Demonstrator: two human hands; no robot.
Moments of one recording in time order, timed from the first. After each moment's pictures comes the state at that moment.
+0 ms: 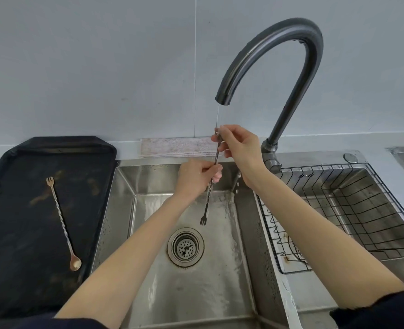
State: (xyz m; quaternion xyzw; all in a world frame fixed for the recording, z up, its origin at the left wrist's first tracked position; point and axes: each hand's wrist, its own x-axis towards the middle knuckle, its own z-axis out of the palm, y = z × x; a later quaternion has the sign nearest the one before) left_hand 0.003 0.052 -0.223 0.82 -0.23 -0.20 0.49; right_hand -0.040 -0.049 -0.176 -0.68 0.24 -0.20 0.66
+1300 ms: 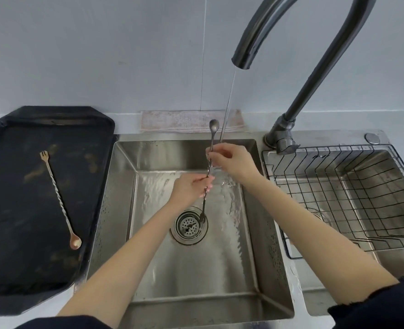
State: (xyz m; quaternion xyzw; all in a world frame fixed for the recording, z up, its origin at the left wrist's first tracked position) left_hand -0.003 0.081 -0.310 0.77 -0.10 -0.34 0.53; right_hand -0.042 -0.041 -0.257 -0.80 0.26 -0.03 0.54
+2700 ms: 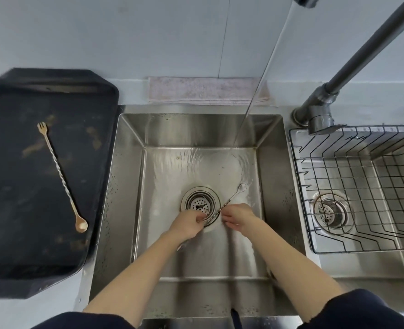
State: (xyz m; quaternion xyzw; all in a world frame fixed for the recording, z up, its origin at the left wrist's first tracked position) left_hand -0.049 0.146 -0.409 0.85 -0.19 -0.45 0.20; right_hand -0.101 0.012 -0.402 -0.50 0.58 0.22 0.61
